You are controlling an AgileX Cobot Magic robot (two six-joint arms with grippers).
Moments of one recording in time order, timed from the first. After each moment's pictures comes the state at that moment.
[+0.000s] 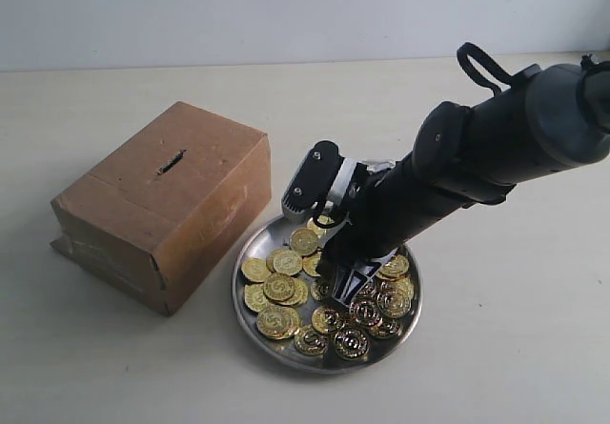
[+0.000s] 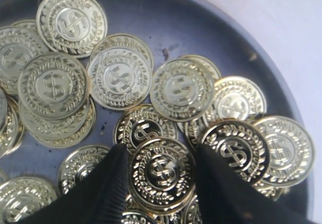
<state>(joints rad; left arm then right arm) -0.06 0.01 0.00 -0.18 0.37 0.34 0.46 1.94 -0.92 0.73 0.29 -1.22</state>
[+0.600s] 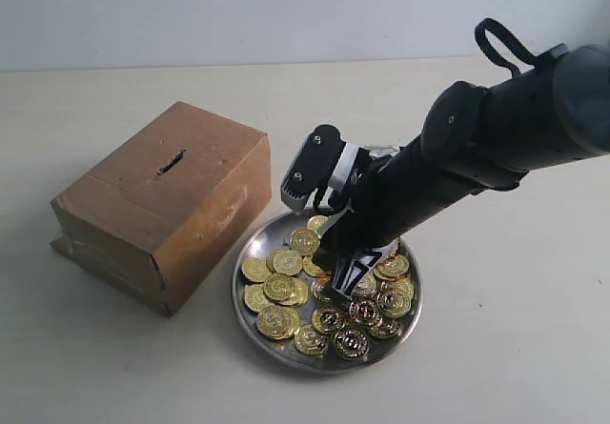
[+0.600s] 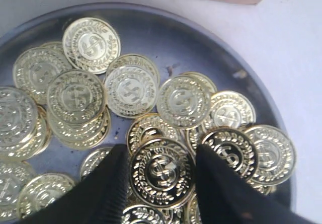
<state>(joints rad) -0.06 0.01 0.00 -0.18 0.37 0.34 0.46 1.88 -0.92 0.73 0.33 -1.22</state>
